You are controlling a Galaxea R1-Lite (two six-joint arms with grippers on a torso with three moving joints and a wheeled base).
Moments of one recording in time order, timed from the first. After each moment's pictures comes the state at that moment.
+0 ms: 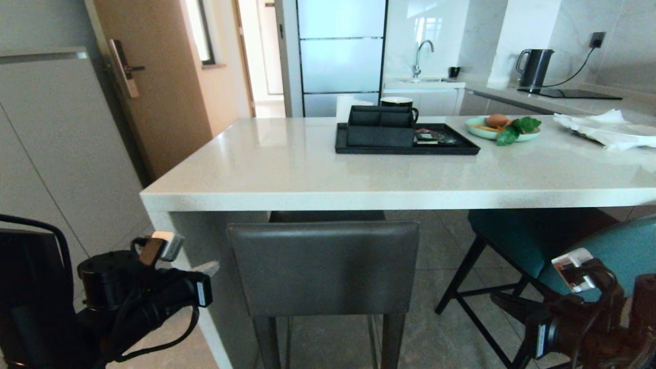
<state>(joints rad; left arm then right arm) -0.13 2.04 -0.23 -1.52 -0.17 -0.08 0.24 1.57 -0.06 -1.15 0.21 0.02</state>
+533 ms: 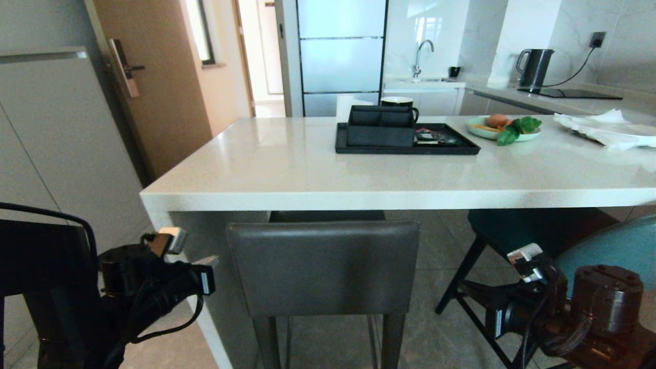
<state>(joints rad) -0.09 2.16 -0.35 -1.52 -0.18 -0.08 0.26 1.92 -0.08 -1.52 0.26 -0.01</state>
